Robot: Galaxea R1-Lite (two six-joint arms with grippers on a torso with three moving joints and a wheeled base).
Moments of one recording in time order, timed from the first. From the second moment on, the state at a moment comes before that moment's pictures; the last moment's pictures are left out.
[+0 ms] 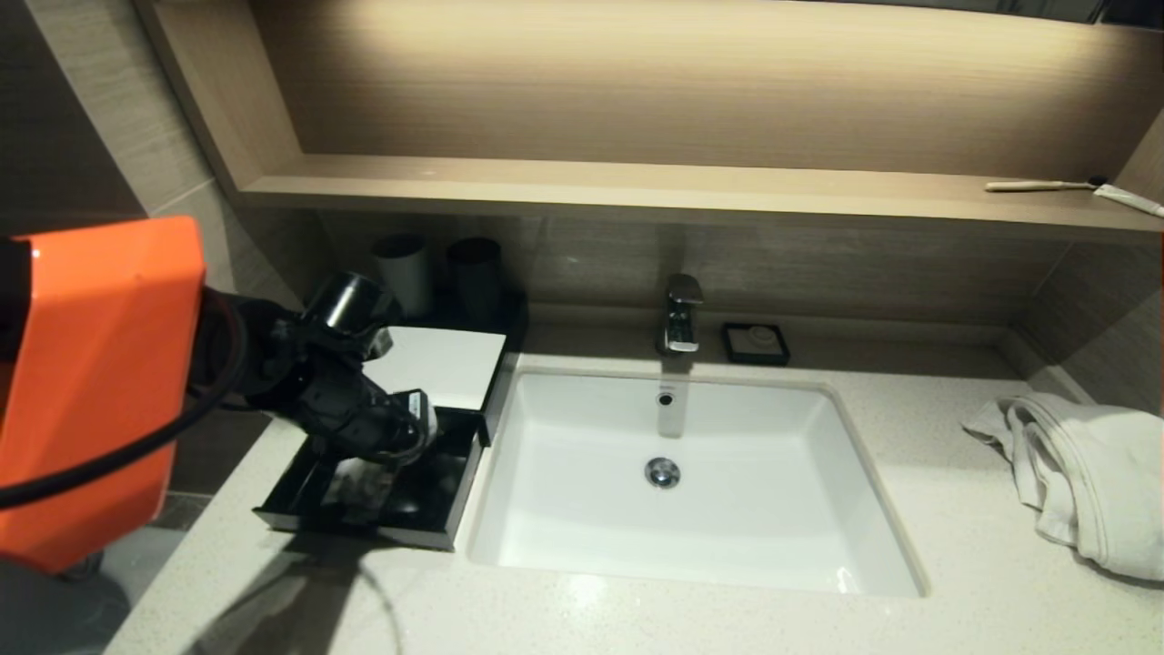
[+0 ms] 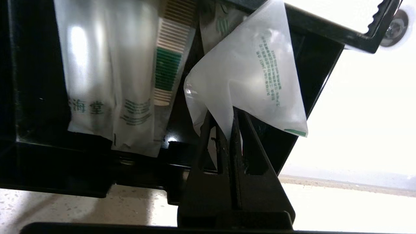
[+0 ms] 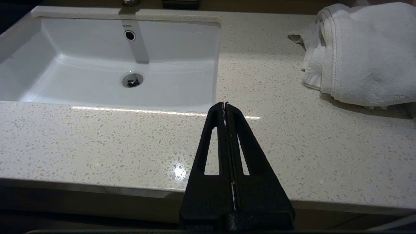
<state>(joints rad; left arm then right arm) -0.27 1.92 -1.27 0.34 -0.02 -0.41 0.00 0.00 0.00 0.00 0.00 0.00</state>
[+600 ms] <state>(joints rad) -0.27 1.95 -1.25 0.36 -0.01 -0.40 0.00 0.00 0.00 0.00 0.00 0.00</state>
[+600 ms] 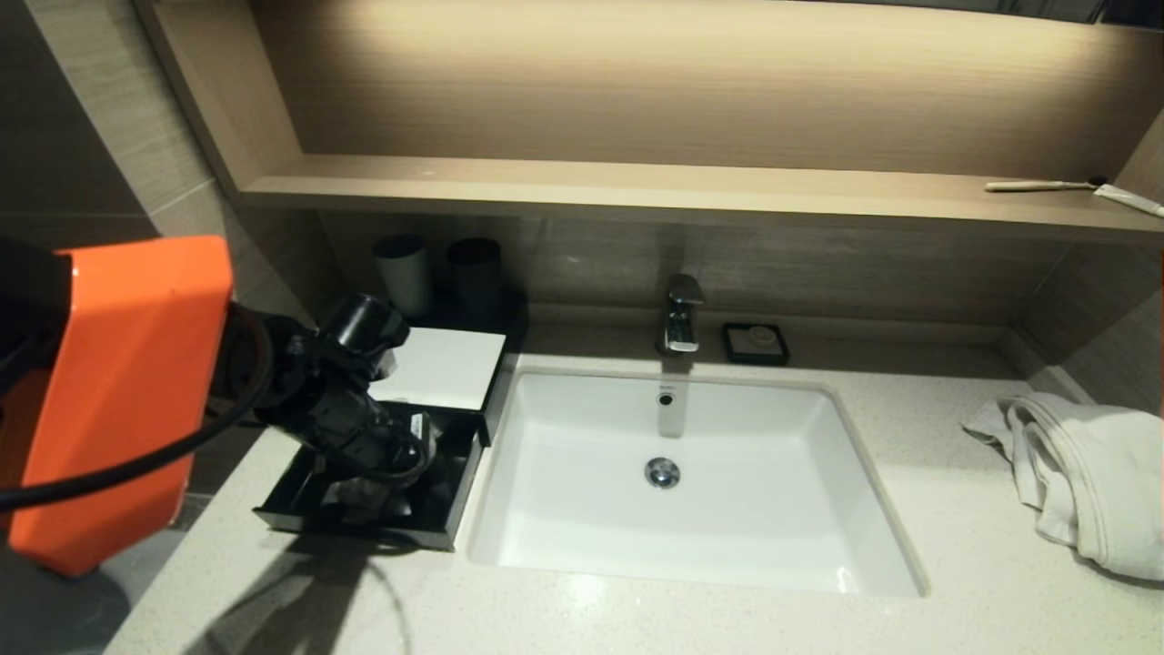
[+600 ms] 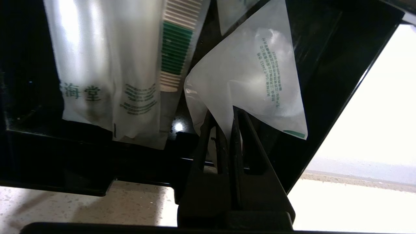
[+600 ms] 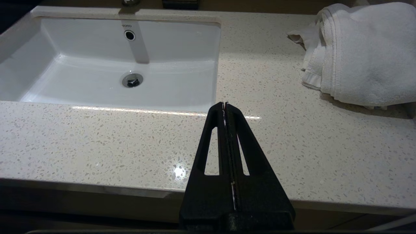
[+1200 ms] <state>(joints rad) -0.29 1.97 -1.26 0.36 -0.01 -0.40 0.00 0.00 0.00 0.00 0.00 0.00</state>
